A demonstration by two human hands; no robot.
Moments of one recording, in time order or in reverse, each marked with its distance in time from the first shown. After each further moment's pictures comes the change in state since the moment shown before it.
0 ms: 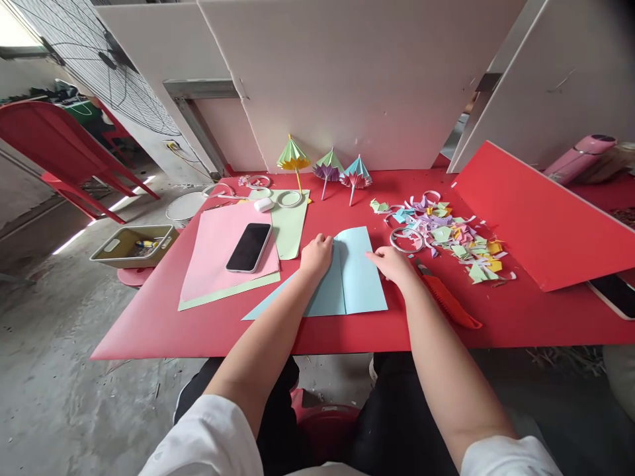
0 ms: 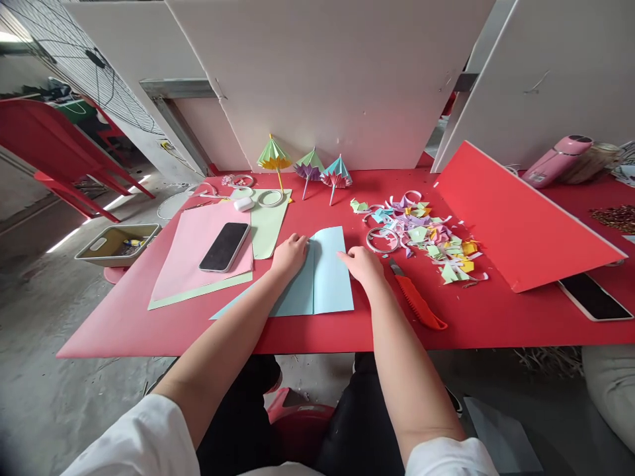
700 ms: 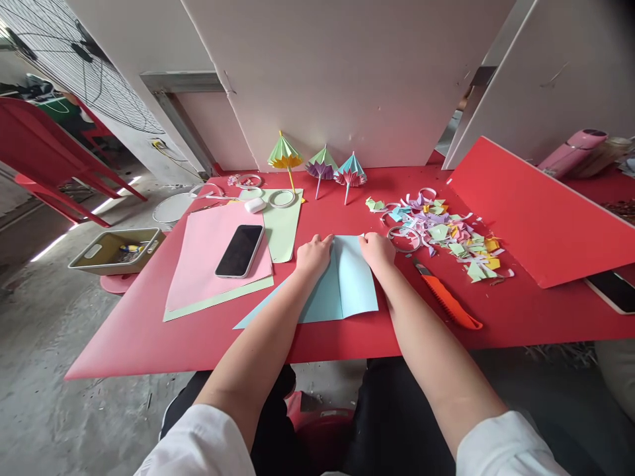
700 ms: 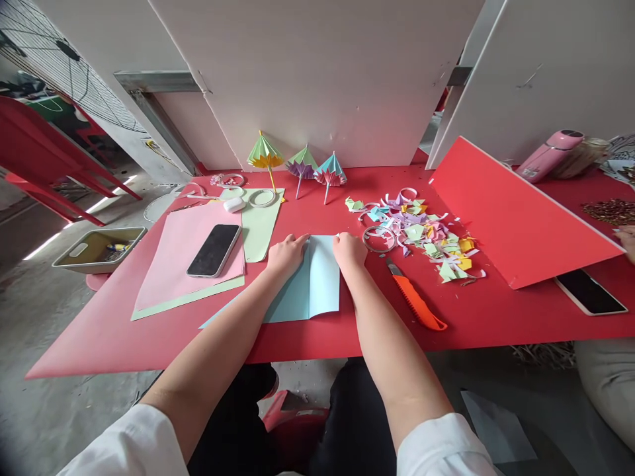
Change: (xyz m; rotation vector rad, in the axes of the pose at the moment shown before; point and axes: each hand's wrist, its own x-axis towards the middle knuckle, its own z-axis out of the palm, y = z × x) left_hand 0.009 0.001 0.002 0.046 -0.045 0.009; right_hand 0.052 -0.017 0.025 -0.182 0.303 0.044
